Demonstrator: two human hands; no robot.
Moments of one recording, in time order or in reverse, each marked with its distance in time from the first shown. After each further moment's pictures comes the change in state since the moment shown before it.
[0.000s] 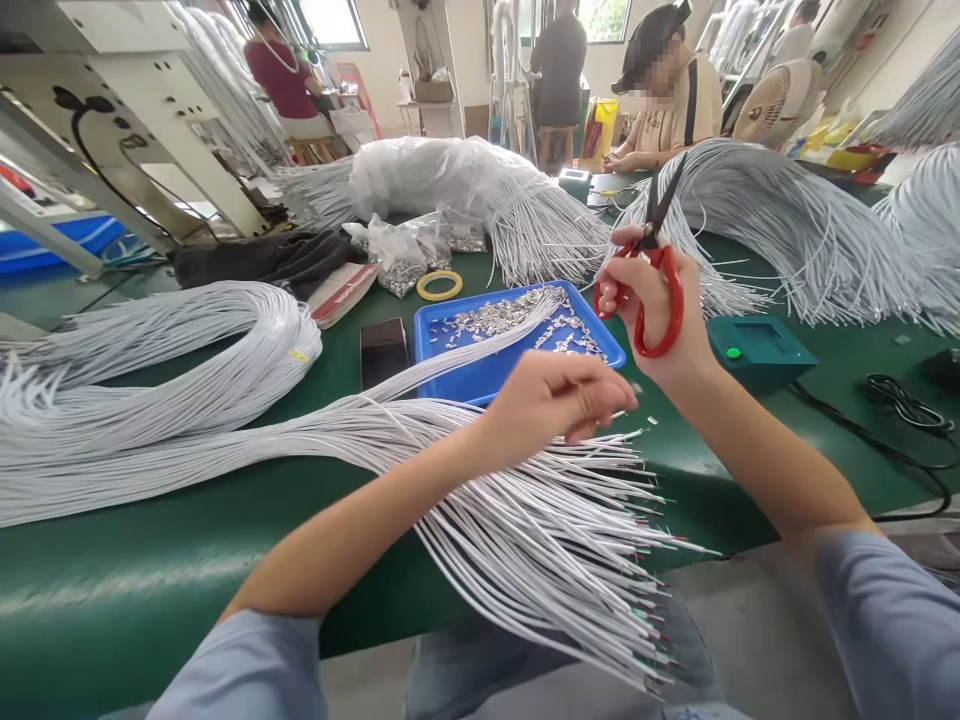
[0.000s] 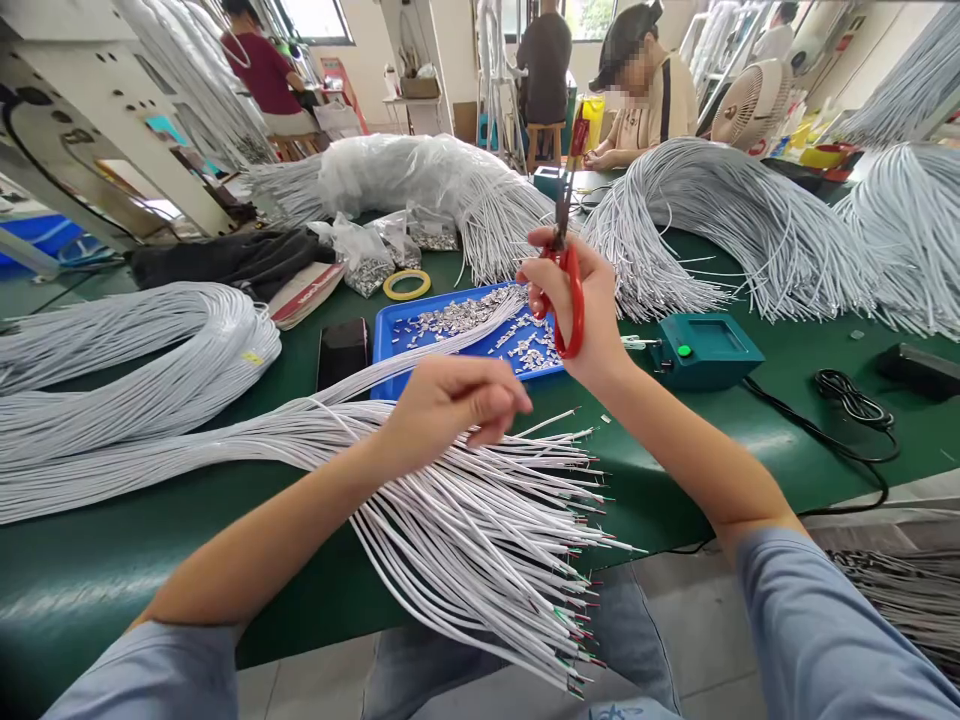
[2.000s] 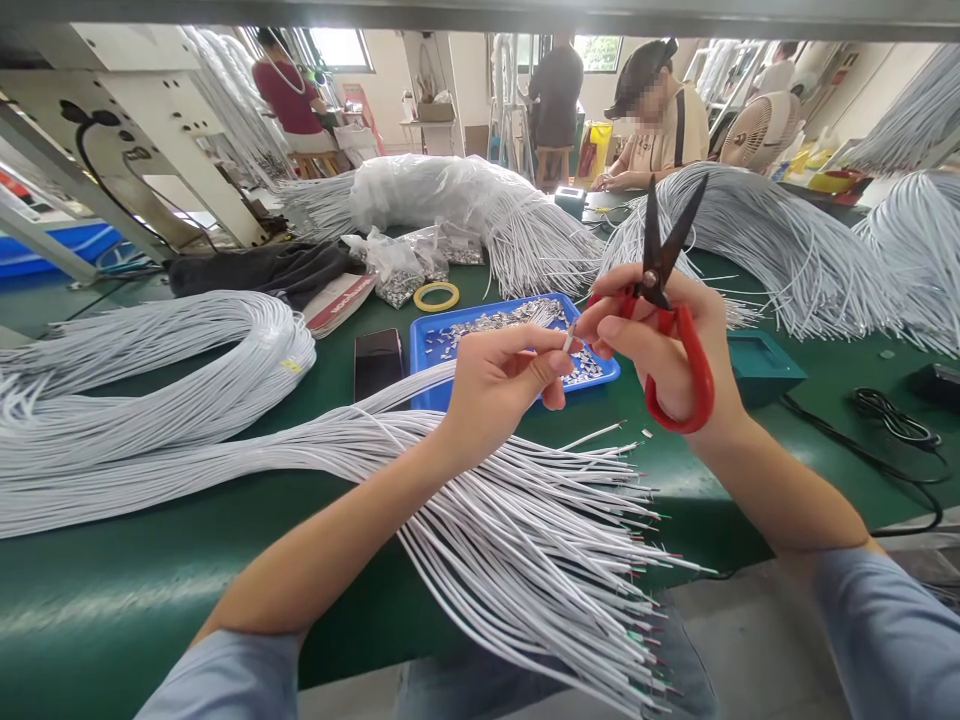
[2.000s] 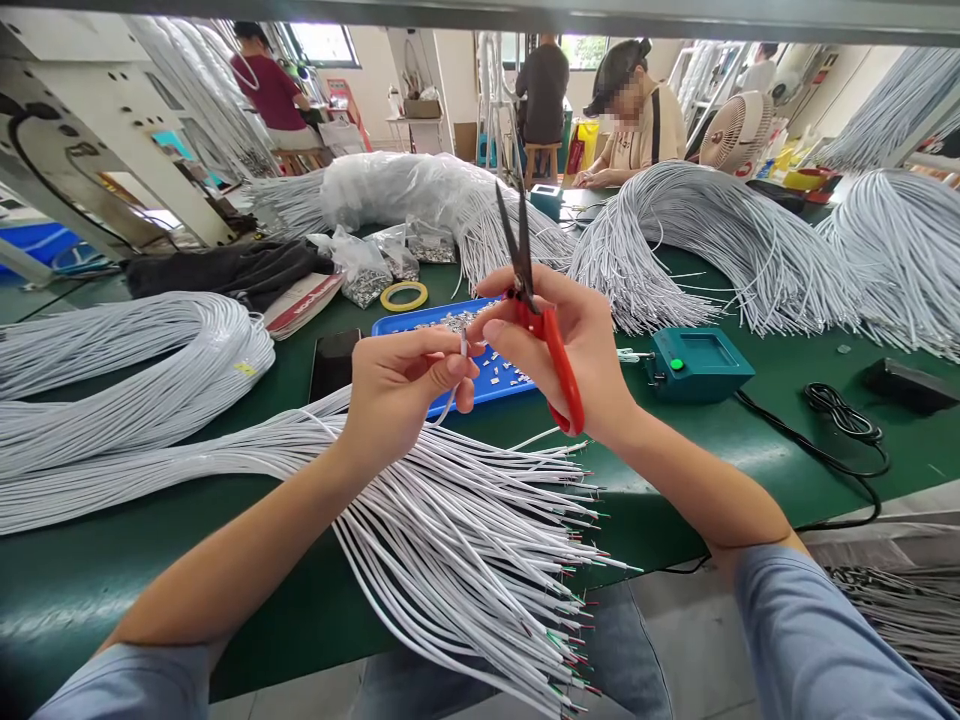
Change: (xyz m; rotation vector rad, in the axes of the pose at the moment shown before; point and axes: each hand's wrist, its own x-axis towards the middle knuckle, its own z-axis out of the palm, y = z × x) left_hand 0.009 -0.002 -0.022 0.173 0.360 0.302; right_hand -0.034 -0.024 0.005 -0.117 -0.291 -0.271
